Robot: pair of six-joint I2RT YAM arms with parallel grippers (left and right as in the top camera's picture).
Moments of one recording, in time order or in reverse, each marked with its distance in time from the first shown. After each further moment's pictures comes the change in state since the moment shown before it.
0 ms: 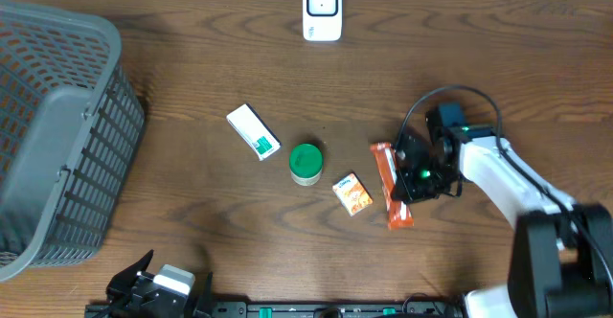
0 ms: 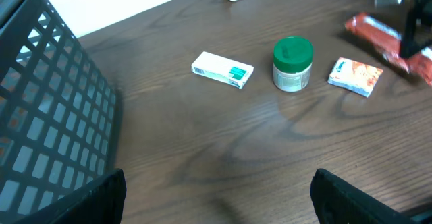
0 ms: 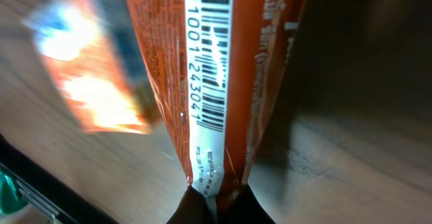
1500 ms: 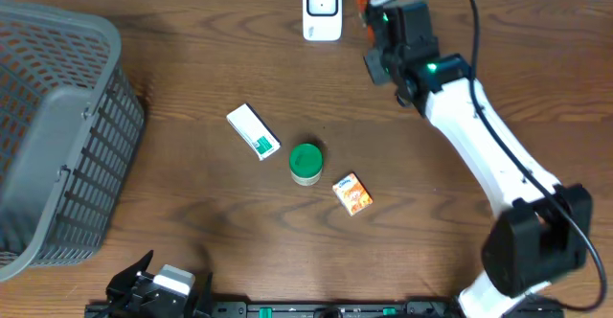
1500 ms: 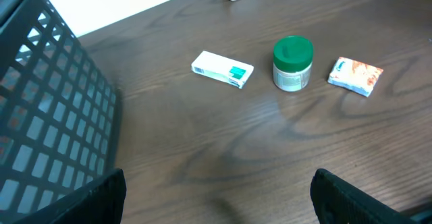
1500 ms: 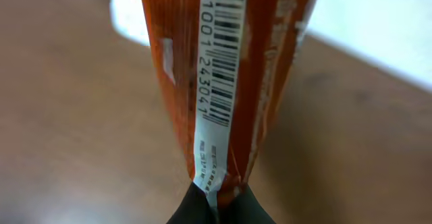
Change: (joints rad) left arm 0.000 0.000 0.000 -0.002 0.000 0.000; right arm 0.207 0.193 0.629 0.367 0.639 -0.012
